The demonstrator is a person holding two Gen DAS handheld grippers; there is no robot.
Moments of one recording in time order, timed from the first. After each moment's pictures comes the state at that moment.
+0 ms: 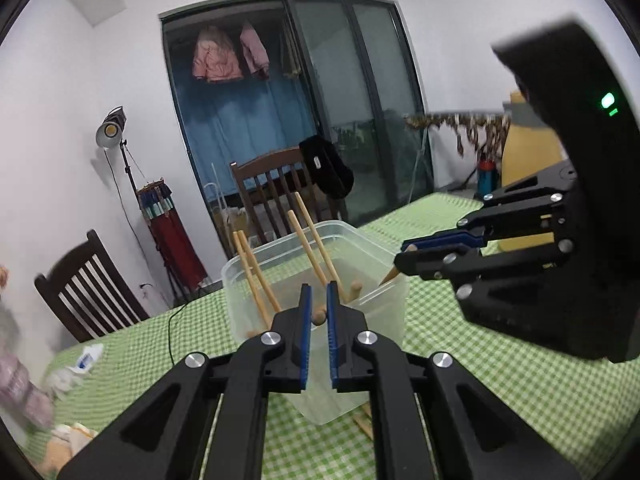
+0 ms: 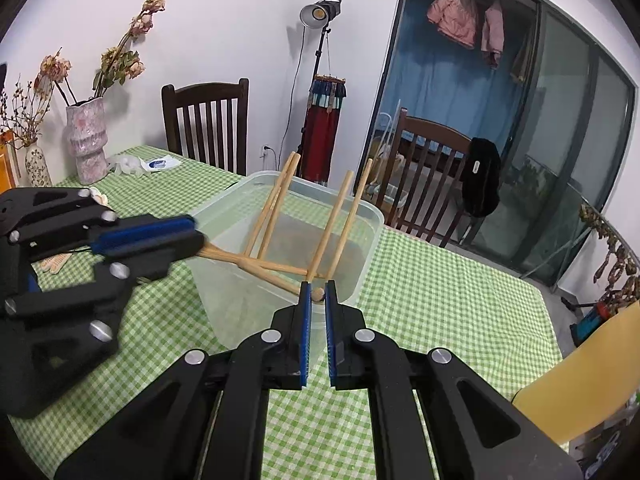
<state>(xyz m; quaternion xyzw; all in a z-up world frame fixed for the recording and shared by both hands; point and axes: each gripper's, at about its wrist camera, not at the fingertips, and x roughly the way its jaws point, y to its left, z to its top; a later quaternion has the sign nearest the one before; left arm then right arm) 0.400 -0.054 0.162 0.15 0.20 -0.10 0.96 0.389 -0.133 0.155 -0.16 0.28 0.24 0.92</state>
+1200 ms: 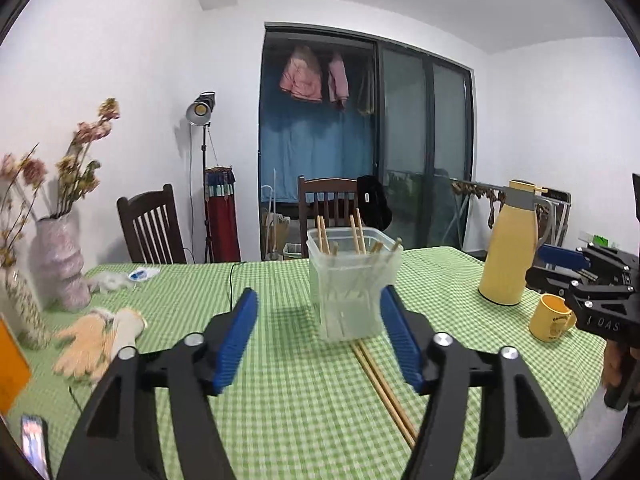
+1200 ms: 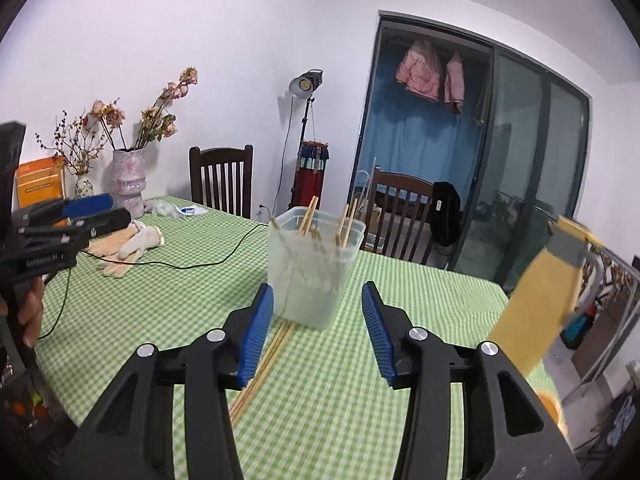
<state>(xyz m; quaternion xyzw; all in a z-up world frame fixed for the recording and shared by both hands) 0.136 0.030 0.175 -0.01 0.14 -0.02 0.99 0.158 -0.202 0.176 -0.11 0.16 0.22 0.96</state>
